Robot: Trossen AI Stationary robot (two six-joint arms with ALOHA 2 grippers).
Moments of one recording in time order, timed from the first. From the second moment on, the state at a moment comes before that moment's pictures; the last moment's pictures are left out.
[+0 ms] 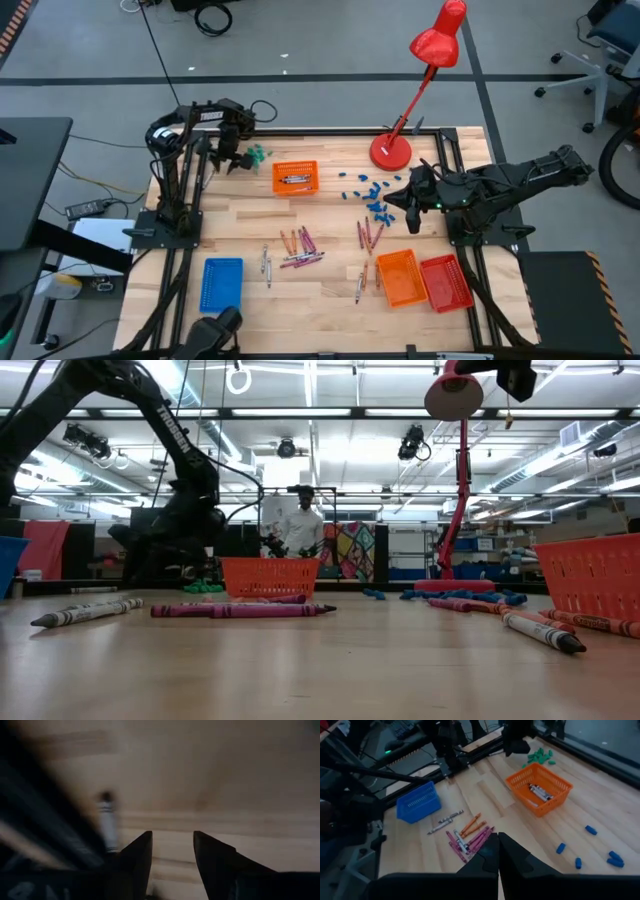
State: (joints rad) left arm 1.02 2.00 1.26 -1.30 -0.01 -0.37; right arm 0.28 0.88 0.93 -0.55 0.44 0.59
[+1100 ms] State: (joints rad) left arm 0.32 1.75 1.26 -1.26 -0.14 -0.63; right arm 0.28 0.88 0.93 -0.57 0.37 0.55
